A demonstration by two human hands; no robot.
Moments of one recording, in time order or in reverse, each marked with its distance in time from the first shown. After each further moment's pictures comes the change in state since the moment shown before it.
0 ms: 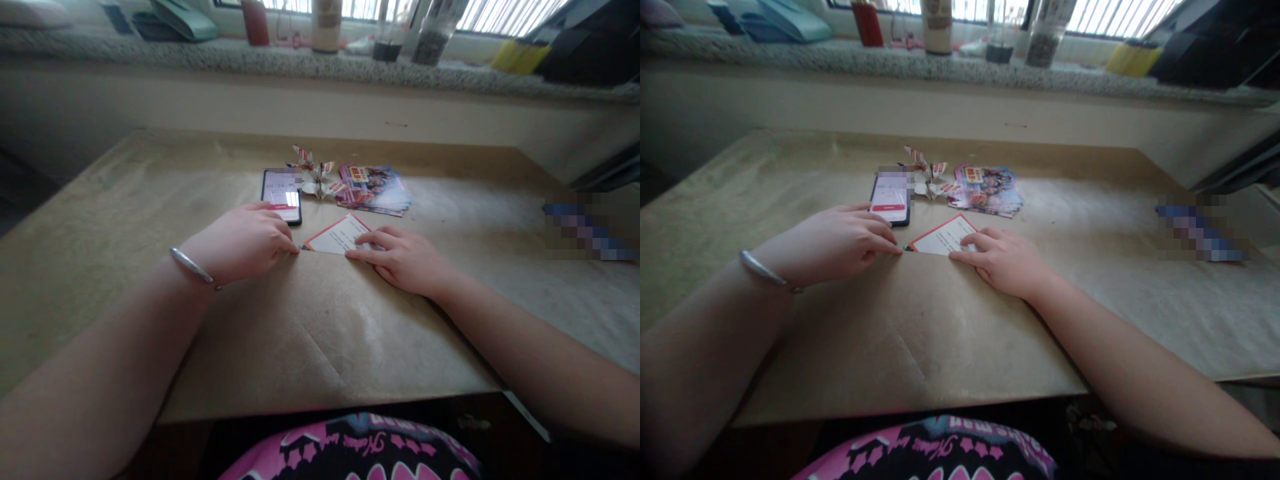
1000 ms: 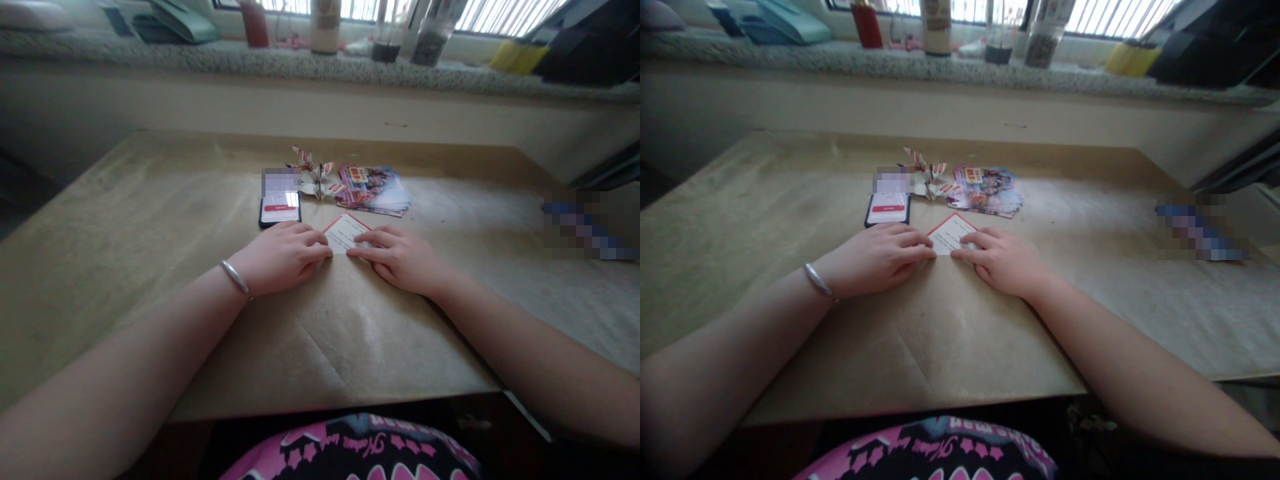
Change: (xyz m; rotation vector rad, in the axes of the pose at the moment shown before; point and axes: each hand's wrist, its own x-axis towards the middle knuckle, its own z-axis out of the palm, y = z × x) left_hand 0.022 0.029 0.024 -0.138 0.200 0.072; right_hand 0.003 -0.001 0.002 0.054 0.027 0.028
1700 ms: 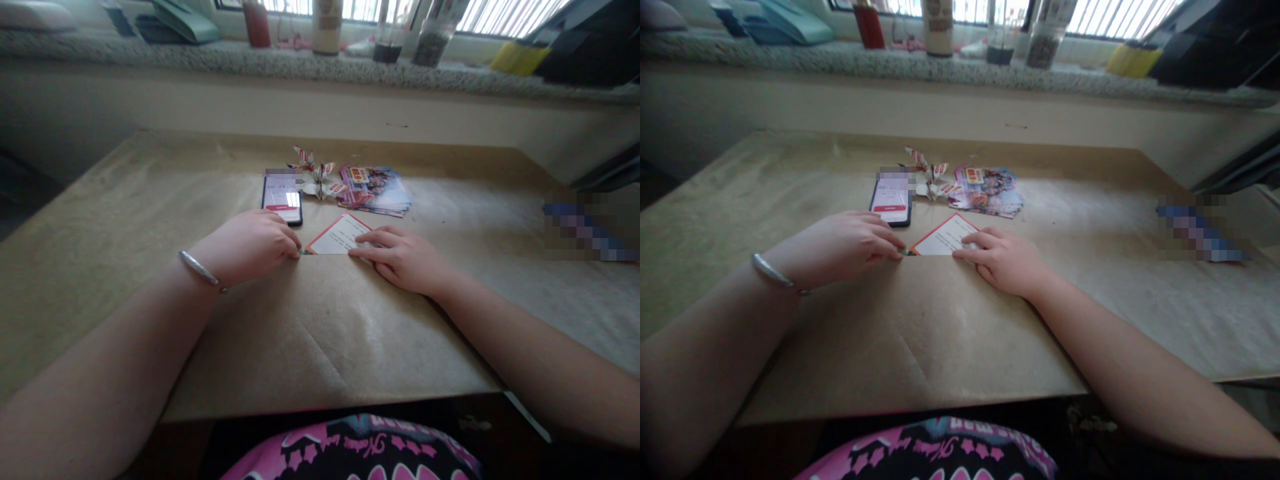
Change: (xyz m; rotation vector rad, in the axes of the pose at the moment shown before) left_hand -0.016 -0.025 -0.030 0.029 -0.206 -0.081; right_hand -0.003 0.003 -0.001 0.045 -0.005 0.009
